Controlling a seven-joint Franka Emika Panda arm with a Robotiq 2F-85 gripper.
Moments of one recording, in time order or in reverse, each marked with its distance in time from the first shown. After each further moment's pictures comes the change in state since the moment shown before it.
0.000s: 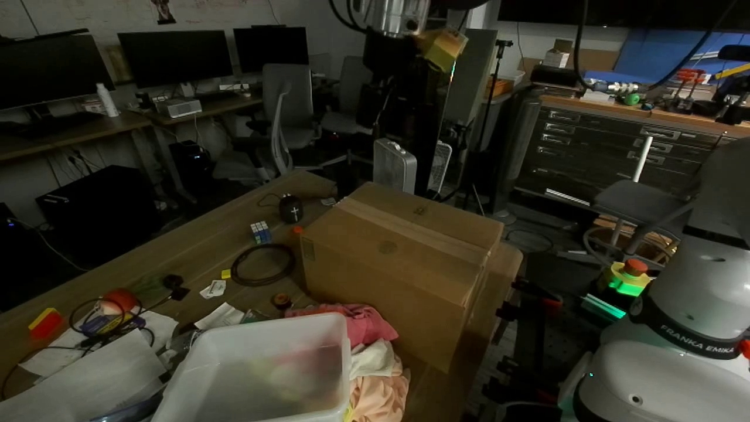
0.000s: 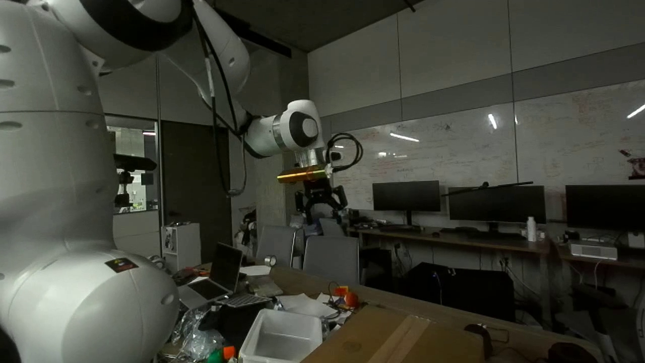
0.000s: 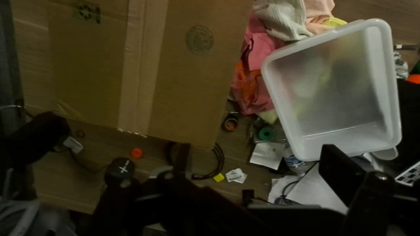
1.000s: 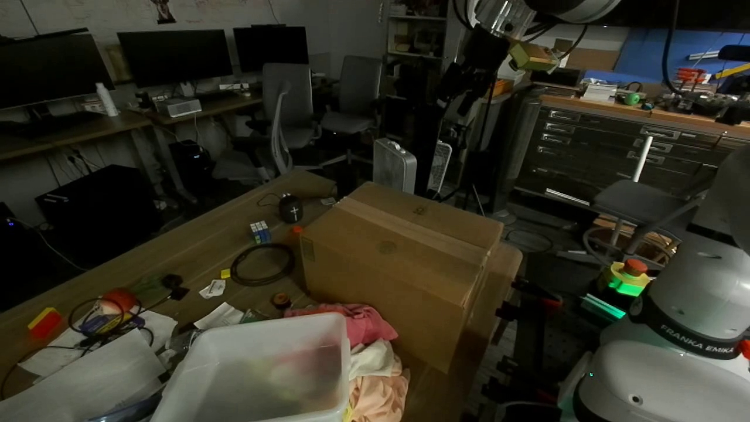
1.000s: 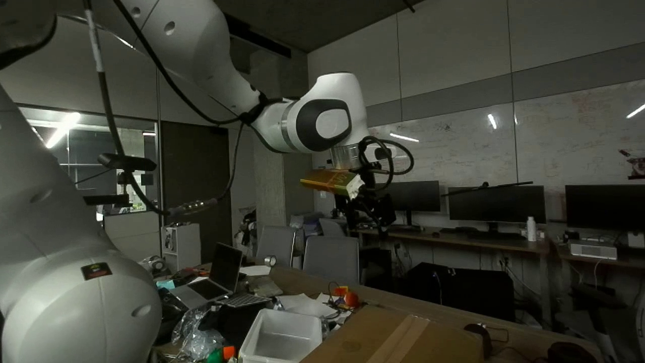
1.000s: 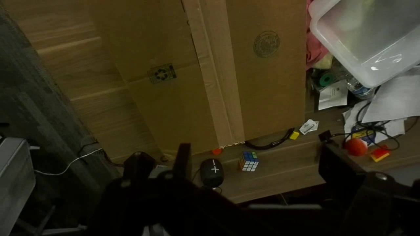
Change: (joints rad) arm -0.192 -0.308 -0.216 -0.344 0.130 0.201 0.003
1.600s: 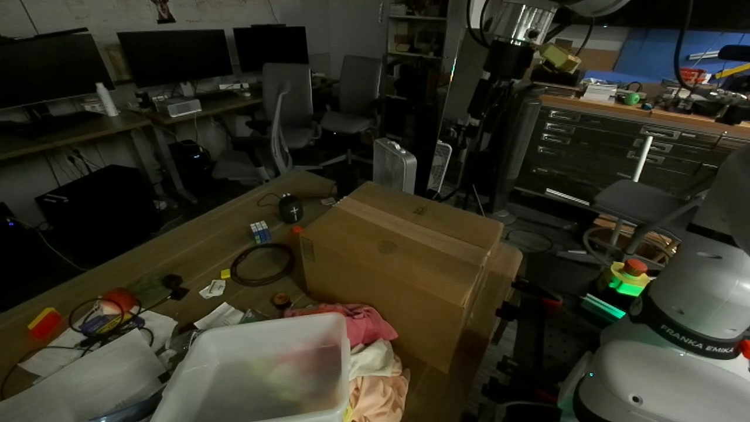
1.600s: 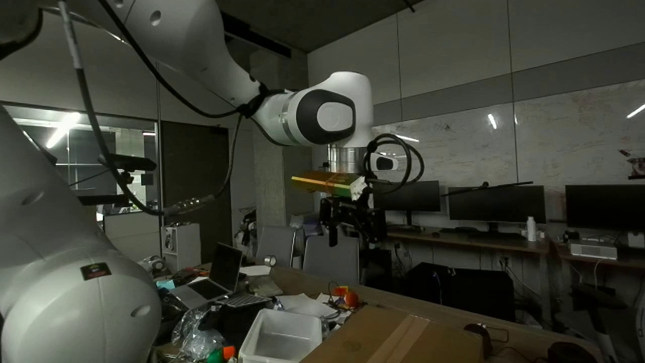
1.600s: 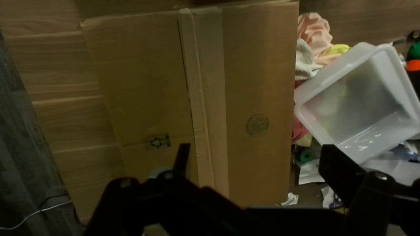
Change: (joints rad) arm -0.003 -0.040 -0.049 -0.001 0.000 -0.283 -0.174
